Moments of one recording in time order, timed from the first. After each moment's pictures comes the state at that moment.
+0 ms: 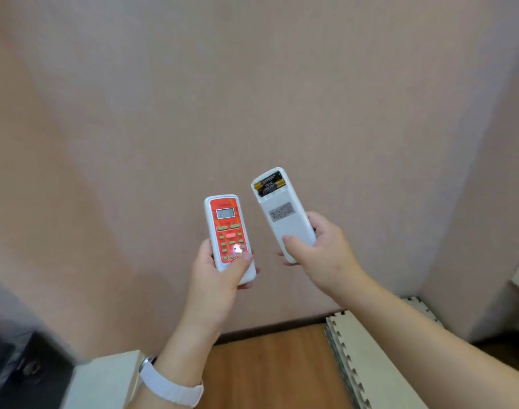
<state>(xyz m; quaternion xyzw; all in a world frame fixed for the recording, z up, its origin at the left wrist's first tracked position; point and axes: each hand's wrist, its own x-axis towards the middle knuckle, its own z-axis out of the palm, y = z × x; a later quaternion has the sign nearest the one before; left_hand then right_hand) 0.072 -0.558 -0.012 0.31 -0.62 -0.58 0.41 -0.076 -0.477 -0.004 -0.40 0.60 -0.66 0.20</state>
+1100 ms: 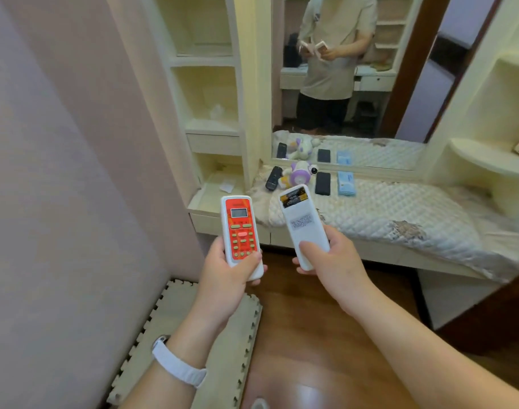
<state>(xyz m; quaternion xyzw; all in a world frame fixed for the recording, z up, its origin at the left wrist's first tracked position) -0.402 -0.215 -0.099 -0.04 -0.71 -0.70 -0.09 -0.363 -0.040 -0.089 0.14 0.74 -0.65 -0.09</state>
